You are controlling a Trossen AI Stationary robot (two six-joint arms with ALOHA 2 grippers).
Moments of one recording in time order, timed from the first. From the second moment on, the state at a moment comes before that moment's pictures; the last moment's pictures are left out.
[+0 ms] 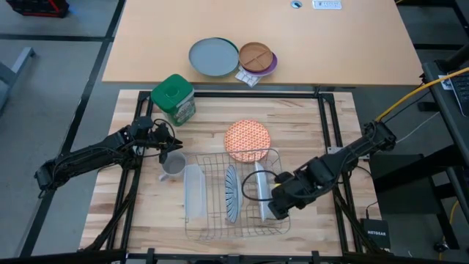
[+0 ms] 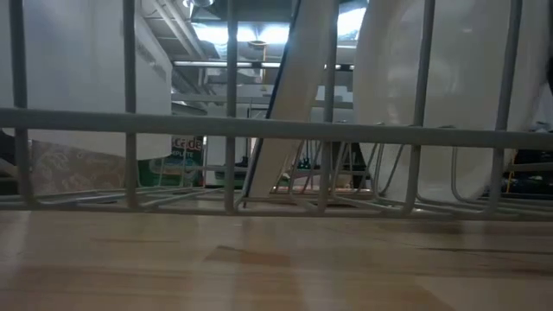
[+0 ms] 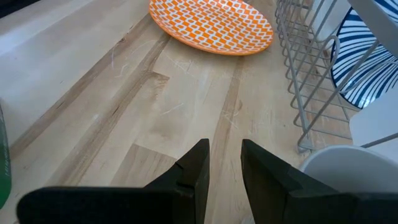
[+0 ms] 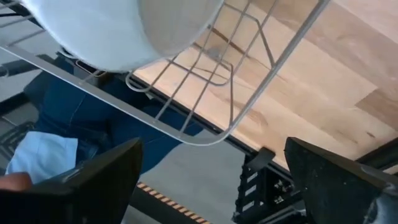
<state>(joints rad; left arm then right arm) 0.61 0.44 0.12 -0.25 0.41 0.03 0.53 1.60 1.57 -1.19 -0.28 1.62</state>
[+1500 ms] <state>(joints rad) 0.61 0.44 0.12 -0.25 0.41 0.03 0.36 1.38 1.58 -1.36 0.91 1.31</state>
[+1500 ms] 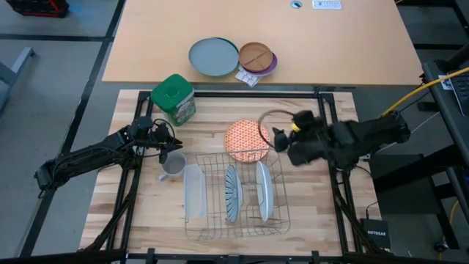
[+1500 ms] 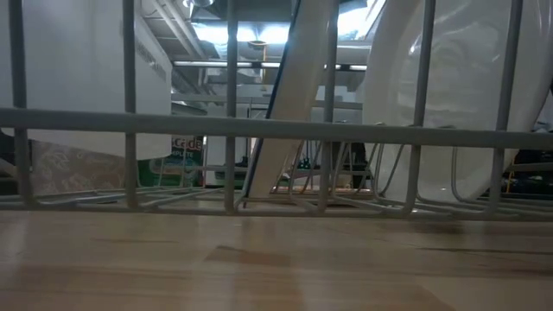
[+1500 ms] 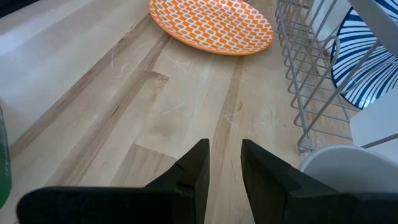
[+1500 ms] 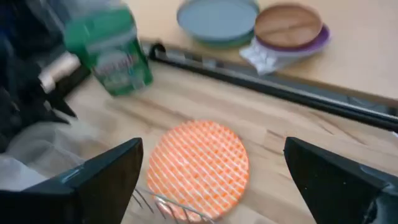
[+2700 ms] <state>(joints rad) 0.61 0.44 0.12 -0.25 0.41 0.03 -0.76 1.86 1.49 -1.00 -0.50 0.15</state>
